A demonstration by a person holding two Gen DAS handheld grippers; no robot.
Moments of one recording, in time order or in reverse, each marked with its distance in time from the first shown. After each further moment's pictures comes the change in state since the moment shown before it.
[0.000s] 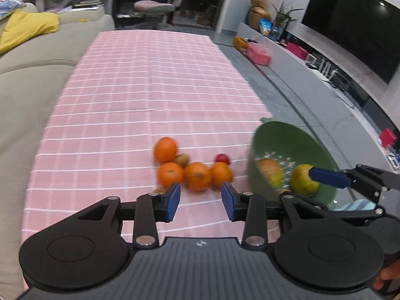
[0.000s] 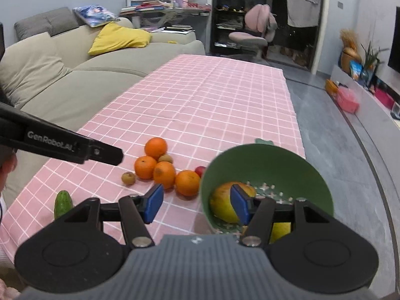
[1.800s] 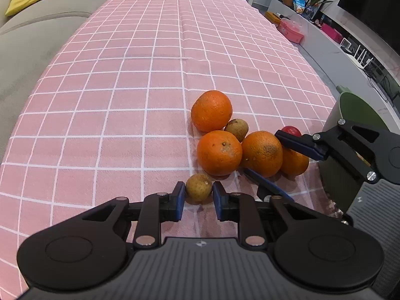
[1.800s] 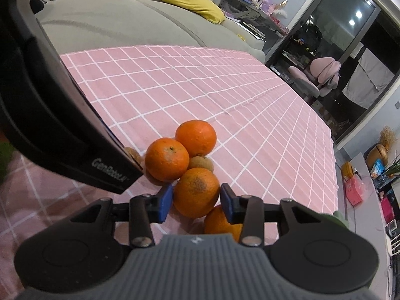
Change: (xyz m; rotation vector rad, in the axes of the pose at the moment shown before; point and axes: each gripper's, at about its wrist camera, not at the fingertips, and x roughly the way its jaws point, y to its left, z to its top) left arm 0.105 0.050 -0.016 -0.082 0.144 0.069; right arm 0.155 0.079 -0.015 -0.575 0.007 -0.025
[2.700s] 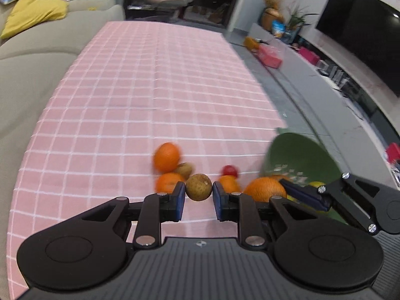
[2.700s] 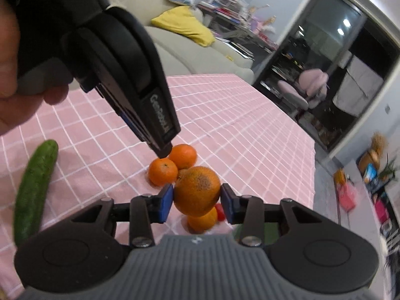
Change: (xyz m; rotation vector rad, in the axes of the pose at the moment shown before) left arm -0.083 -0.047 0.024 0.024 -0.121 -0.097; right arm -0.114 -0.028 -0.004 0.107 -0.074 -0.019
